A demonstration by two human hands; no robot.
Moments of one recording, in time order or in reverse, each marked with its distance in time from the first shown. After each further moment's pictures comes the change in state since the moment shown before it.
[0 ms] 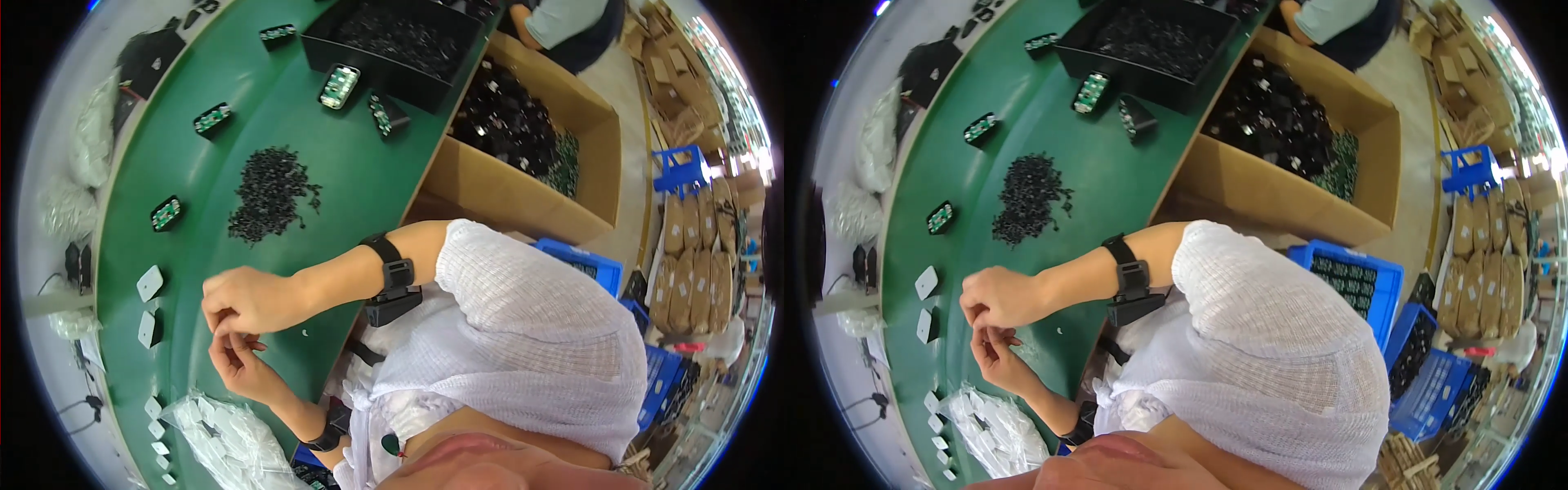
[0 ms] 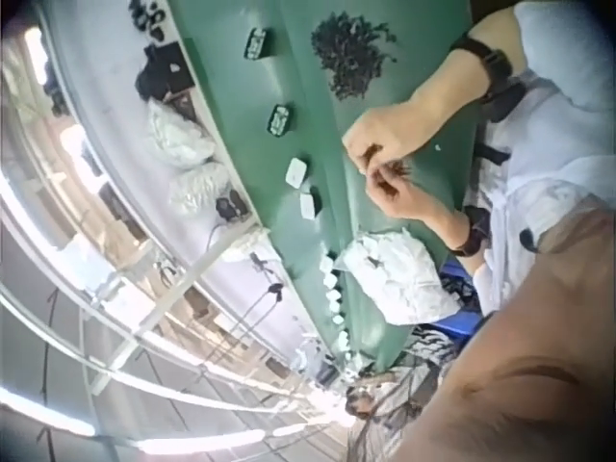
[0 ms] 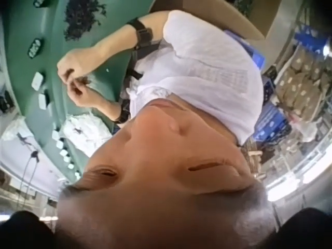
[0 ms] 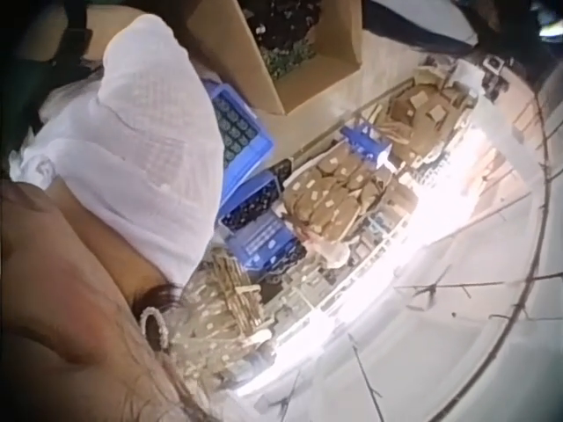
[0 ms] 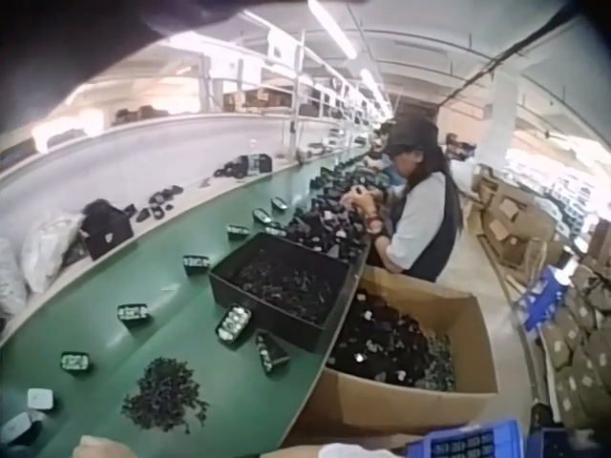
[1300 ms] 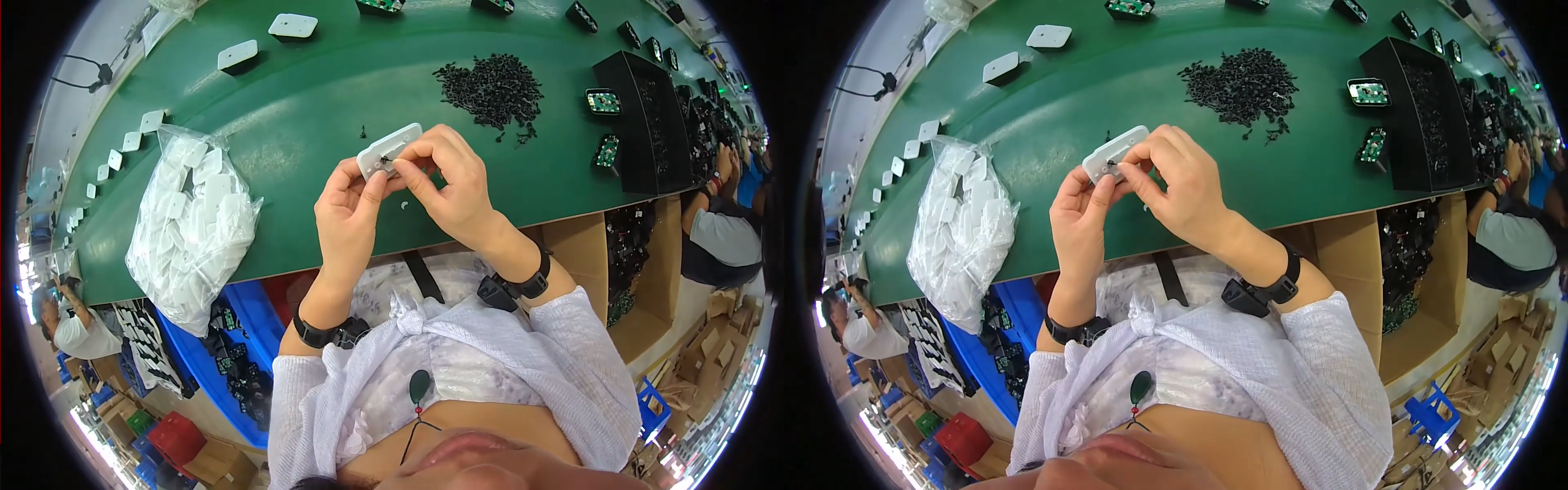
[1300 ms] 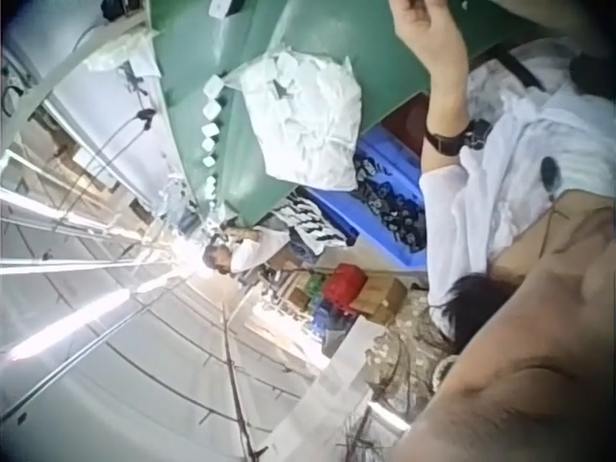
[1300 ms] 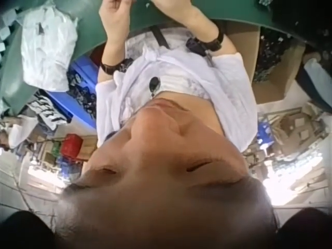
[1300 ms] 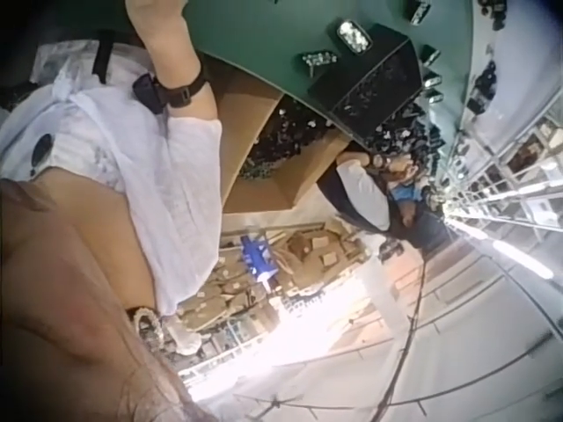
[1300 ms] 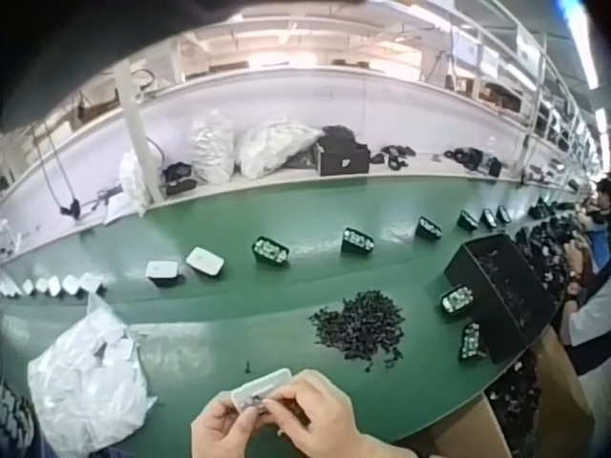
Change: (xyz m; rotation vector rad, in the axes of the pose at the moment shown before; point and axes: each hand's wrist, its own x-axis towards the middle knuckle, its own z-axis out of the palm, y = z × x) left_hand -0.043 0.018 0.003 -0.710 -0.077 -0.314; right_hand -0.049 0.000 -0.004 -0.373 0.020 -0.105
